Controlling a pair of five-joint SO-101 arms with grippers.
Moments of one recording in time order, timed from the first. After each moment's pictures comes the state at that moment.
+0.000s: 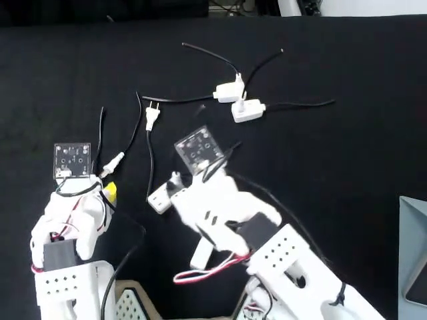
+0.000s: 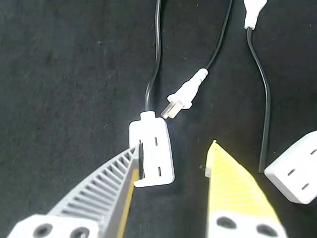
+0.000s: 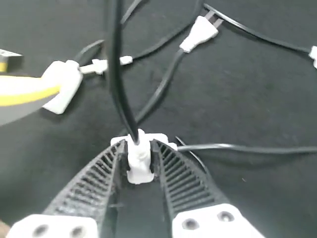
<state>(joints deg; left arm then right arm) -16.5 -86.6 80.2 59.9 -10.9 -41.4 -55.6 67.3 38.3 -4.2</state>
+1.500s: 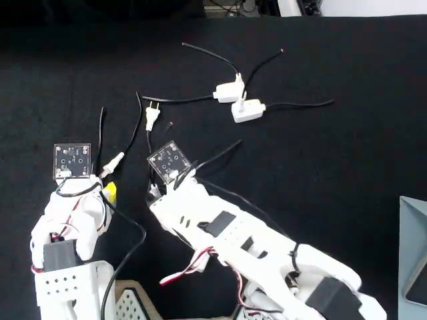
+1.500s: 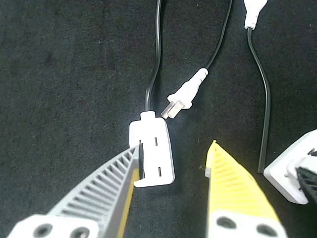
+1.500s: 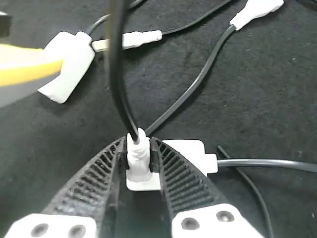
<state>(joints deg) -16.6 -86.6 80.2 59.9 -10.9 -46.9 -25.1 71.7 6.8 -6.4</state>
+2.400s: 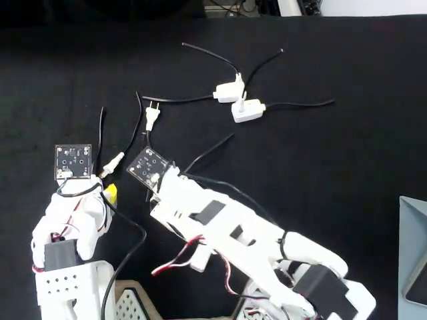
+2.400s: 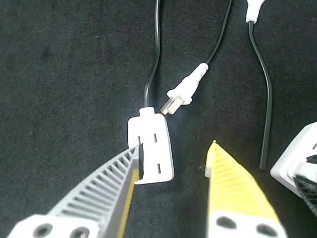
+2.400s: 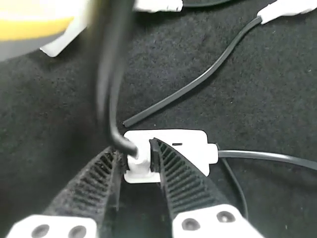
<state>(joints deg) -16.6 -86.6 81.2 59.9 -10.9 -46.6 -17.6 63.8 17.8 8.9</state>
